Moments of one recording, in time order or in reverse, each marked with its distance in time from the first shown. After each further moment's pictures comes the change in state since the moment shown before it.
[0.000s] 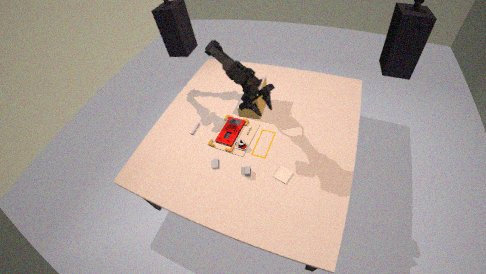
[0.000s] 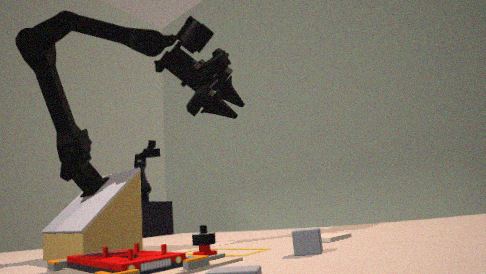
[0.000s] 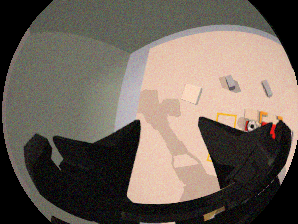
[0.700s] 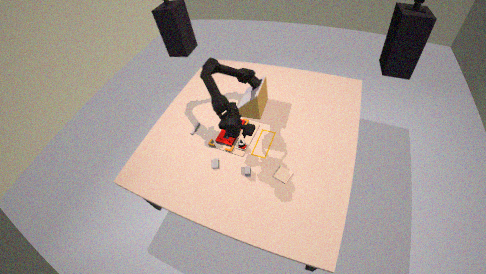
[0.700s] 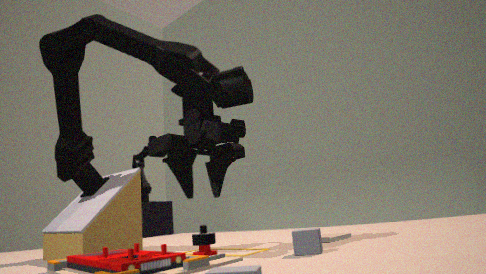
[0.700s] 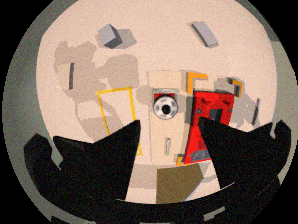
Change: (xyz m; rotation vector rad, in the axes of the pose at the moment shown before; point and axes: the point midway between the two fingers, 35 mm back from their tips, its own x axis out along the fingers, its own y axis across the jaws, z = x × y) arm 0.042 -0.228 -0.028 0.064 0.463 -0.744
